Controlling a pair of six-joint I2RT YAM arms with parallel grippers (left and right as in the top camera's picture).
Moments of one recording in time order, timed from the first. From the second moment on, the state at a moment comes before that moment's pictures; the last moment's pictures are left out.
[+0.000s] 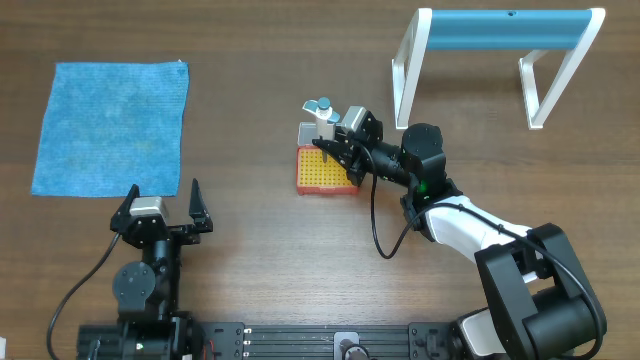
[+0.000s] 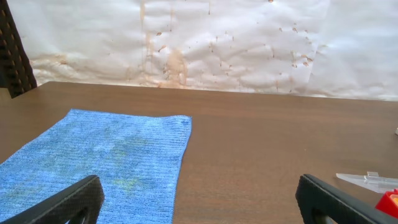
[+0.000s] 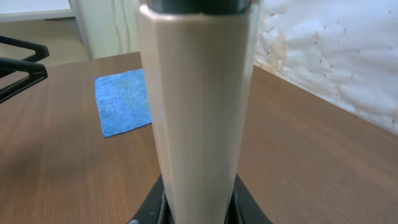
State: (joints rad) left arm 0.04 0.01 0.01 -0.07 -0.05 -0.05; right arm 0.35 1.62 0.59 0.86 -0.75 -0.10
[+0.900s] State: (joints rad) left arm 0.04 0.01 0.01 -0.07 -0.05 -0.05; right arm 0.35 1.62 0.59 0.82 -0.75 -0.11
